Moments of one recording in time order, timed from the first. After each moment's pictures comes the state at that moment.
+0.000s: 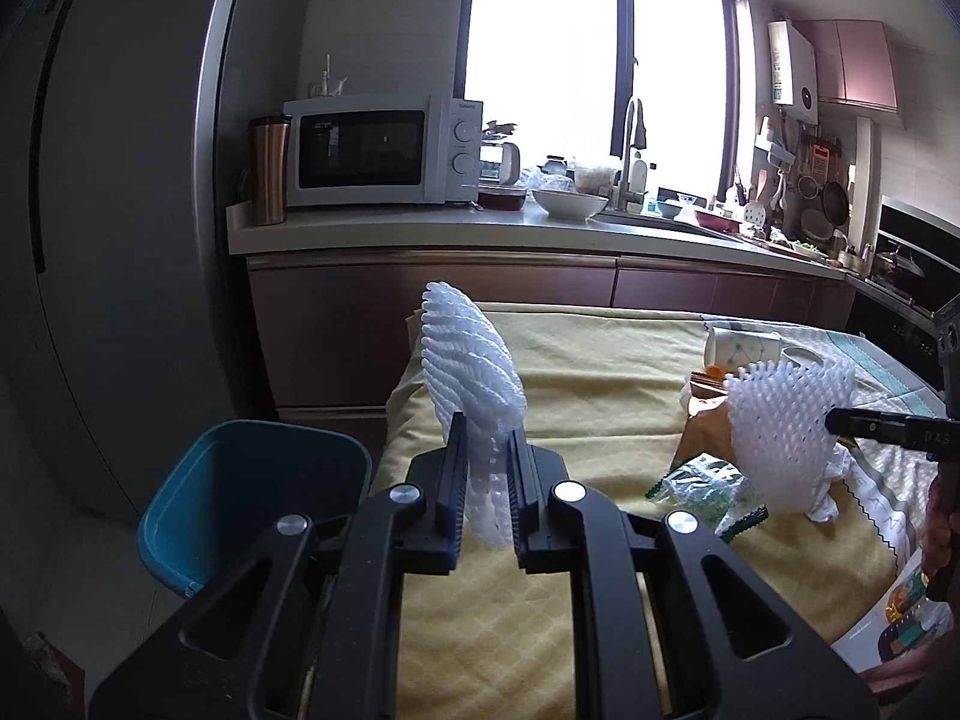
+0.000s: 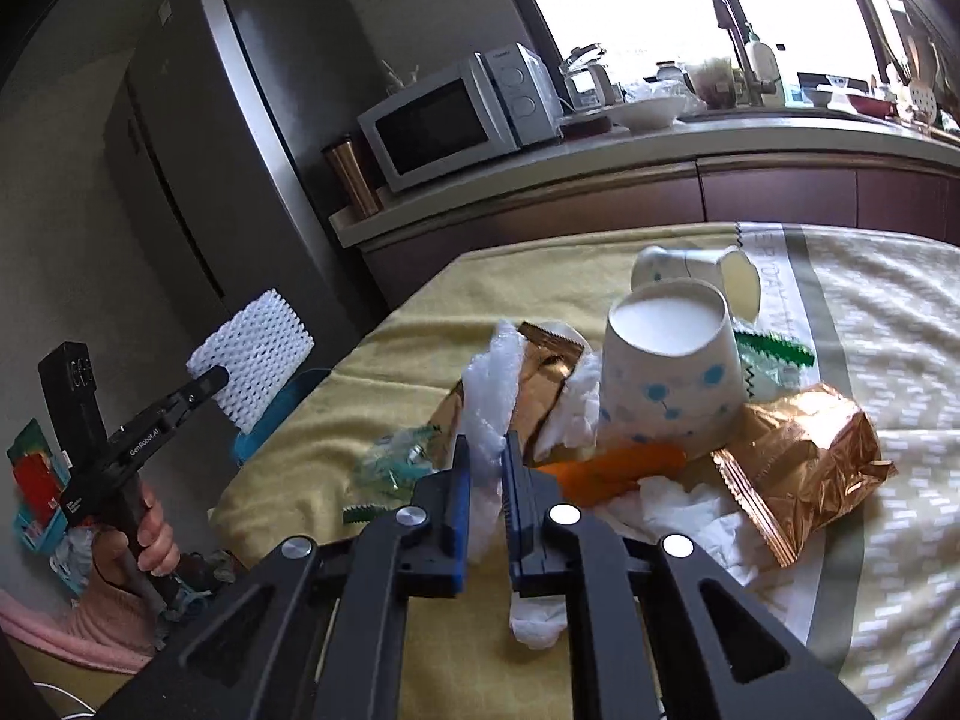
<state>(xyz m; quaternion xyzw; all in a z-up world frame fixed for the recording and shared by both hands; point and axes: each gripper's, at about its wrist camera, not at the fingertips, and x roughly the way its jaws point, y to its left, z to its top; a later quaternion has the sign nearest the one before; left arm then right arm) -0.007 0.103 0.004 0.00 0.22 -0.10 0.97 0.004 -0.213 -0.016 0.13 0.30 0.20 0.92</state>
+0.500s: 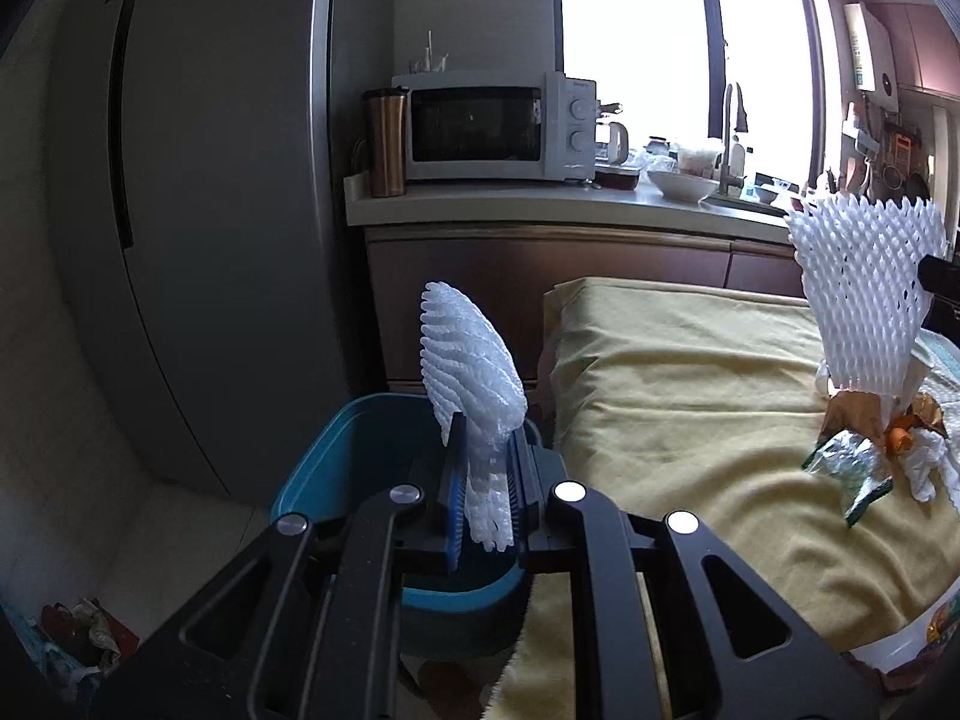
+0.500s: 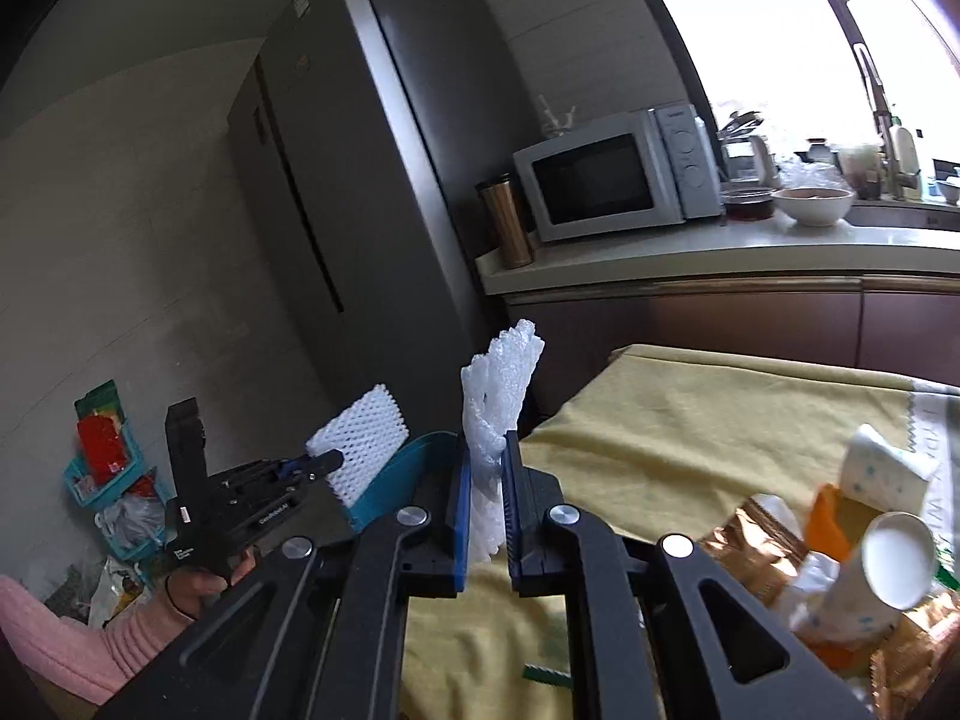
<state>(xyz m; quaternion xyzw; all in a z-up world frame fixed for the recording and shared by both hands) 0.009 0.188 -0.007 0.01 0.25 0.01 0.97 0.046 -0.115 0.044 0.10 0.24 0.35 0.90</state>
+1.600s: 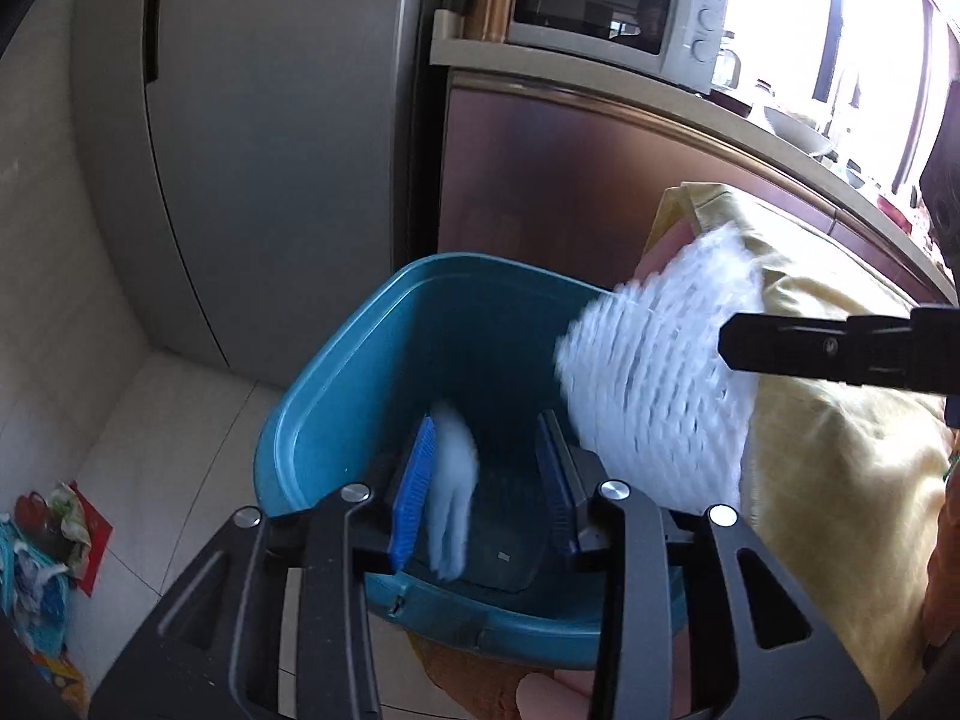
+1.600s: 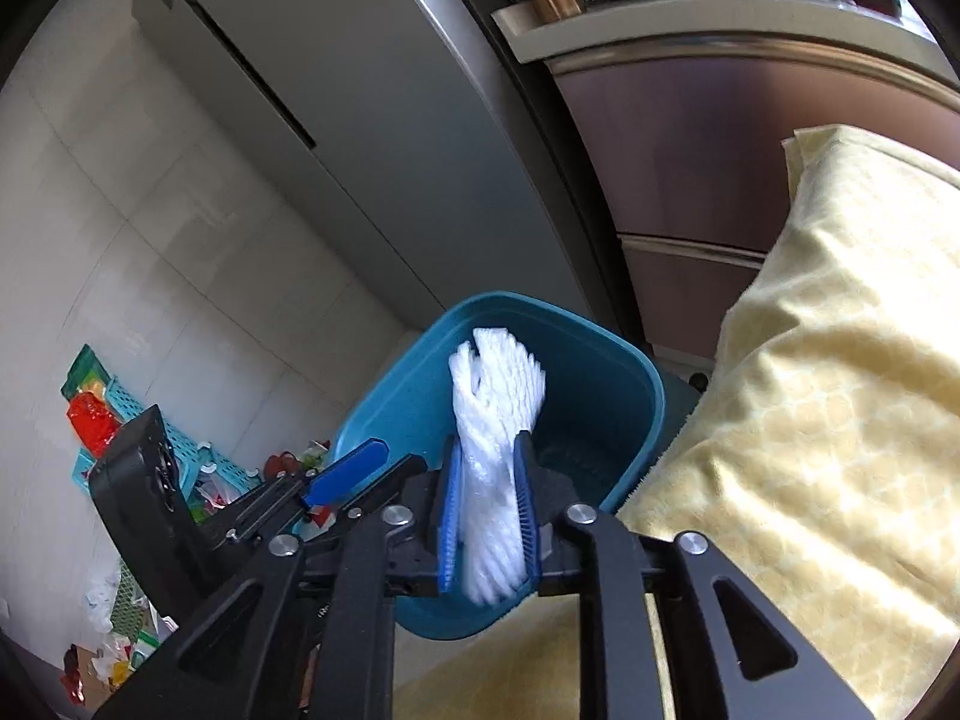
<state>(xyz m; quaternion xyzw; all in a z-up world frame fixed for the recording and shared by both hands) 0.103 0.263 -0.108 -0.08 0.37 0.06 0.92 0.178 0.107 -0.059 0.09 0.46 0.37 0.80</state>
